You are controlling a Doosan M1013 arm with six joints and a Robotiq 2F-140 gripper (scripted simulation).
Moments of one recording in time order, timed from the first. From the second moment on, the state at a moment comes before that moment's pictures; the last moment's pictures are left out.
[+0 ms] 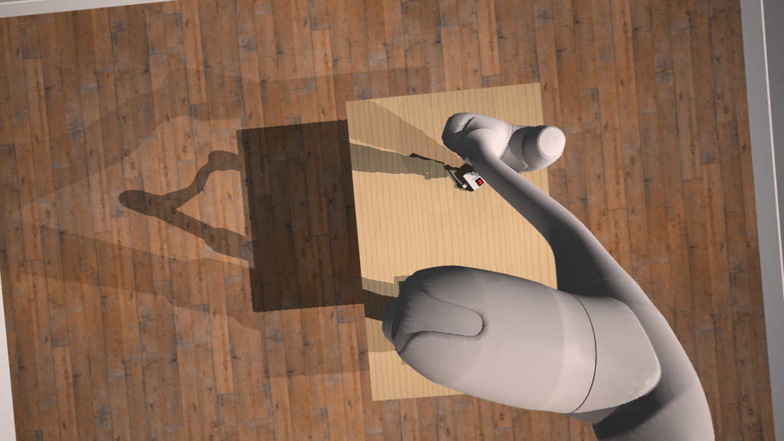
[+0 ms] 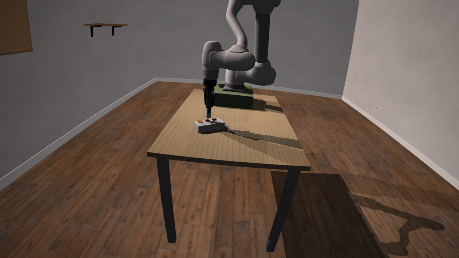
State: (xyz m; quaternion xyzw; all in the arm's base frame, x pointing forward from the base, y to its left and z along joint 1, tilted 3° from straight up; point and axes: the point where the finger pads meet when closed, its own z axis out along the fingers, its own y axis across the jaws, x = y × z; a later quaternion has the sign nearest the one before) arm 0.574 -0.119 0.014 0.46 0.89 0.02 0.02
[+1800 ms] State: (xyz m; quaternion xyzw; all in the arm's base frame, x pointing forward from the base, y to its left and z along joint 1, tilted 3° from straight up) arm 0.575 -0.118 0.004 0.46 0.89 0.02 0.02
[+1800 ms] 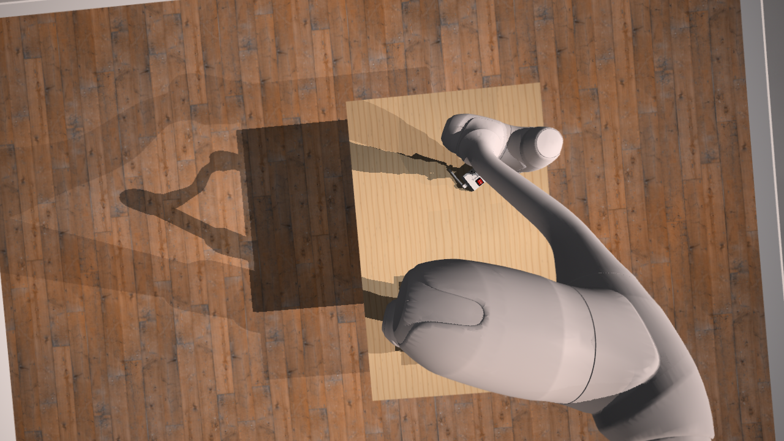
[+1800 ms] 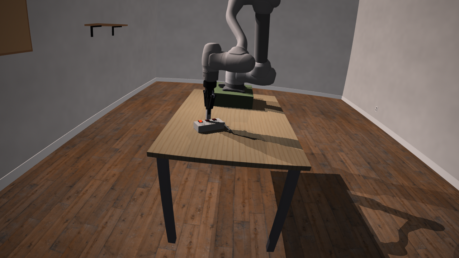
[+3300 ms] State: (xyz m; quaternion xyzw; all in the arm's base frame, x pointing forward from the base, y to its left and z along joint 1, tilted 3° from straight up) arm 0.576 -0.118 -0.005 0.46 0.89 0.02 0.02
